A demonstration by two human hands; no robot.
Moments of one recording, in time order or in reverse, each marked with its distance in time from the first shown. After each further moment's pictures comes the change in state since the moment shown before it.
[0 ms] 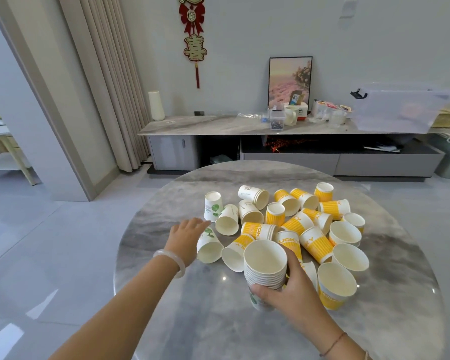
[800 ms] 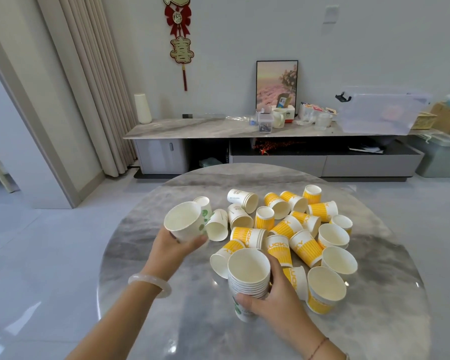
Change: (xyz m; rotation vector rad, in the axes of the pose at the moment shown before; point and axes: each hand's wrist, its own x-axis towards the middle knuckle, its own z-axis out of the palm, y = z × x) left_hand -0.027 0.020 -0.031 -1.285 0.305 -0.085; right_hand 0.009 0.011 0.011 0.043 -0.044 0.031
